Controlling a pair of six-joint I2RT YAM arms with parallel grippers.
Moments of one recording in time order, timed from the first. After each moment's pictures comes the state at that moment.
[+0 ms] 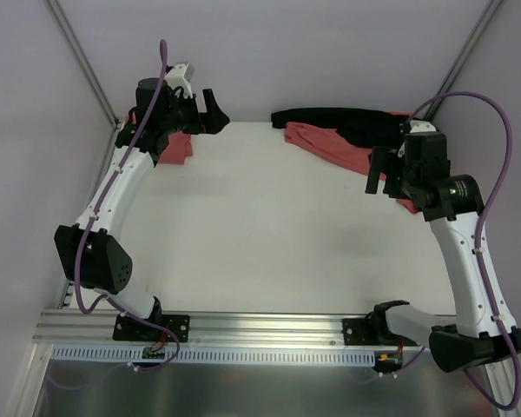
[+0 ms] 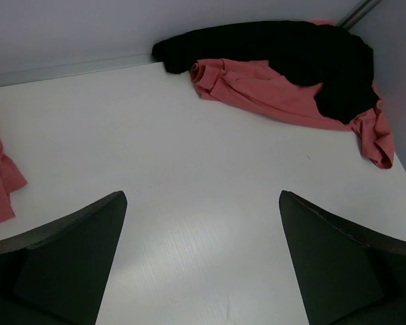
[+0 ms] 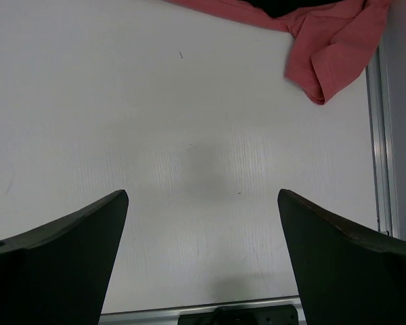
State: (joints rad) left arm -0.20 1.59 1.60 -0.35 0.36 -0.26; right arm 0.22 1.14 1.49 -1.09 0.24 0.21
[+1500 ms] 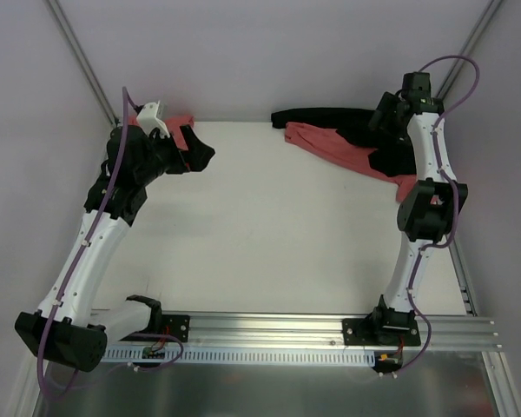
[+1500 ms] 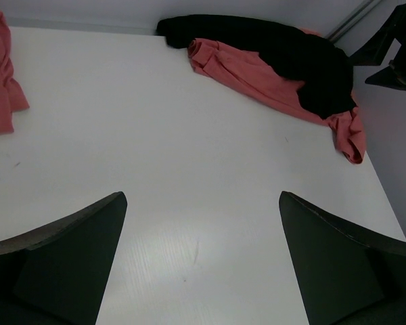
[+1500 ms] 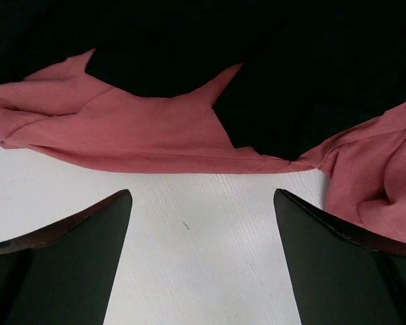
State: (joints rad) left arm -0.24 1.11 1.22 -0.38 0.24 -0.38; right arm -0.06 2.13 2.20 -0.92 0.09 0.35
